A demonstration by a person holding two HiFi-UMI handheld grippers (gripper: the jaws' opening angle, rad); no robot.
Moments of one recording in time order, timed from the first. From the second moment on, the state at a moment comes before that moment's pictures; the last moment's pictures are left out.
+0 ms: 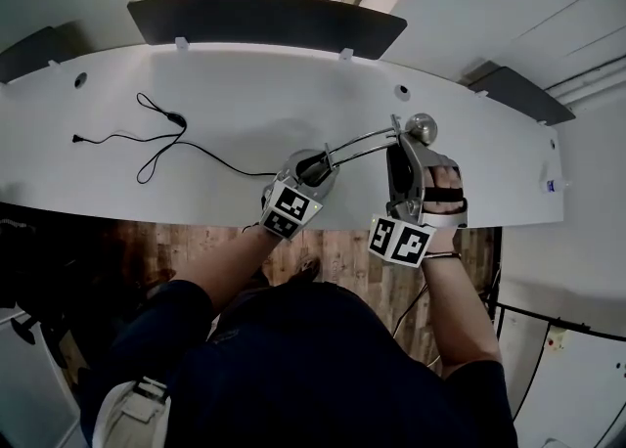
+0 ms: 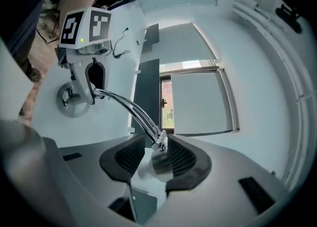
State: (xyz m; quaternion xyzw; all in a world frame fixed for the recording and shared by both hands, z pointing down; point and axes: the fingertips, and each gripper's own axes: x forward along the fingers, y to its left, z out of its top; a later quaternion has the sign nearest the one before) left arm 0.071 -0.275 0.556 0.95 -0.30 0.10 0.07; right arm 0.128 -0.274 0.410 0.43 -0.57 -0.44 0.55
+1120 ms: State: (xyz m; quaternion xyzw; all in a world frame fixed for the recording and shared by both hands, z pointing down) left arm 0.074 -0.277 0.555 0.95 -0.31 0.09 0.06; right arm 0.193 -0.290 0.531 0.51 -0.69 -0.15 0.50
